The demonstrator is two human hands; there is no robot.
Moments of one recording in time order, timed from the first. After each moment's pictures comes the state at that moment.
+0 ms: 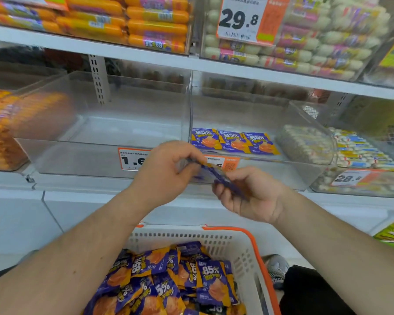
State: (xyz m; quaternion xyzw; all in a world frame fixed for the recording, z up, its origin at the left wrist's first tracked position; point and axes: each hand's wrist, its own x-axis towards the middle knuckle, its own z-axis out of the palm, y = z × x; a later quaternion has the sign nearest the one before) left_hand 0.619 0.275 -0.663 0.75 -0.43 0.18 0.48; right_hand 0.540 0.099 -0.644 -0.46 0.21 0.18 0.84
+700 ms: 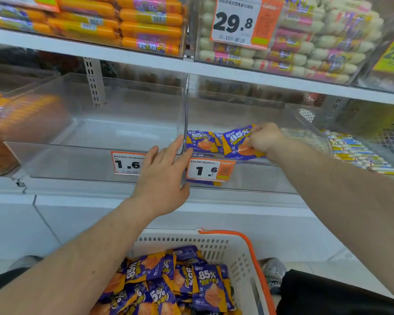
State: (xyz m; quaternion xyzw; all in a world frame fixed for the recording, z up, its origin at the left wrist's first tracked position) left_hand 0.628 0.264 -0.689 0.91 -0.33 0.19 0.13; right_hand 0.630 0.017 -0.611 -0.84 0.29 -0.10 0.45
